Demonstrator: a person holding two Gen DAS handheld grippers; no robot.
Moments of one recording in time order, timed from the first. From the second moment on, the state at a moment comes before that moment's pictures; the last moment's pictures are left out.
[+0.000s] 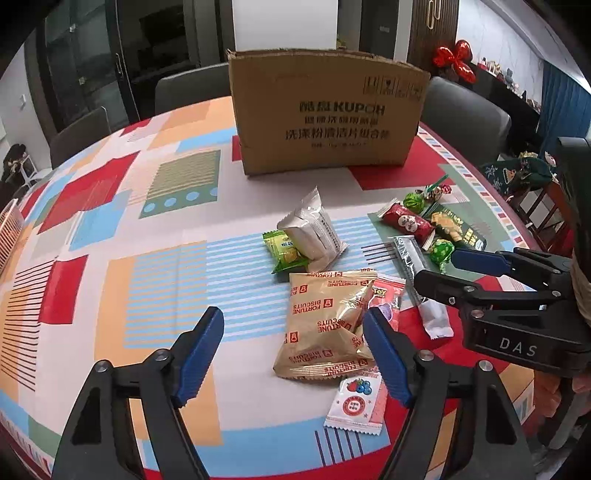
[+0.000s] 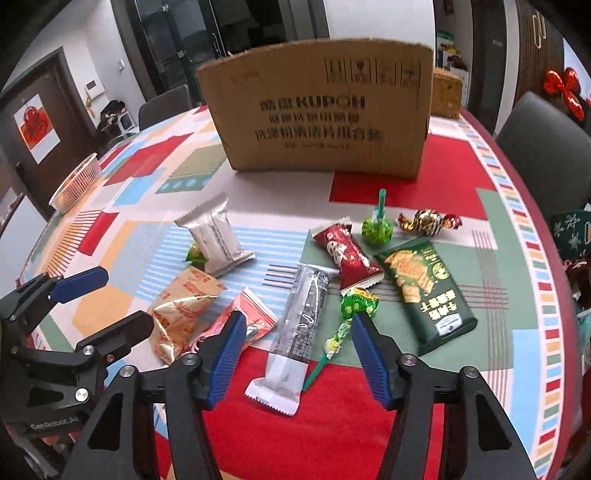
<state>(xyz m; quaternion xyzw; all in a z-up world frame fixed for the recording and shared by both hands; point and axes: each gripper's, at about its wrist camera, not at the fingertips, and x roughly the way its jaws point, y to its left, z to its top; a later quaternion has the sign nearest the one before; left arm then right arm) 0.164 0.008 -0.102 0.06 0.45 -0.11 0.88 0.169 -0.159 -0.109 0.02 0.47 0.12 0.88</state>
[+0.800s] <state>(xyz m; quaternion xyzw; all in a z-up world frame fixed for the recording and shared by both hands) 0.193 0.010 -0.139 0.00 0.51 -0.14 0.85 0.195 -0.142 -0.120 0.00 0.49 0.13 0.86</state>
